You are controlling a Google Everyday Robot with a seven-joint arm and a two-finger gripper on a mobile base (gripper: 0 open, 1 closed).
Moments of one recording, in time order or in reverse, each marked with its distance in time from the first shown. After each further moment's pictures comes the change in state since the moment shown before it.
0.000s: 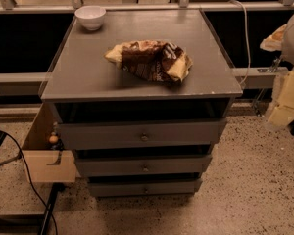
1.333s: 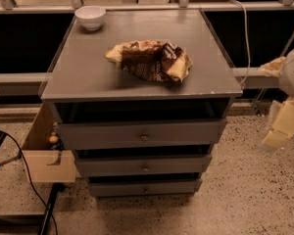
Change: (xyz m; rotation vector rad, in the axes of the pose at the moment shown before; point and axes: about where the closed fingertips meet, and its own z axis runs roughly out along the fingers) arm 0.021 0.012 0.051 -0.025 -0.096 0.037
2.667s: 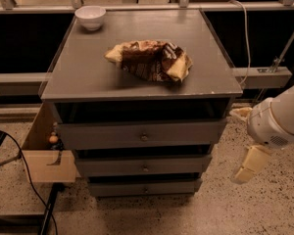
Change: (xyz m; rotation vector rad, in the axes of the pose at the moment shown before) arm 0.025 0.033 0.121 -0.107 -0.098 -0.018
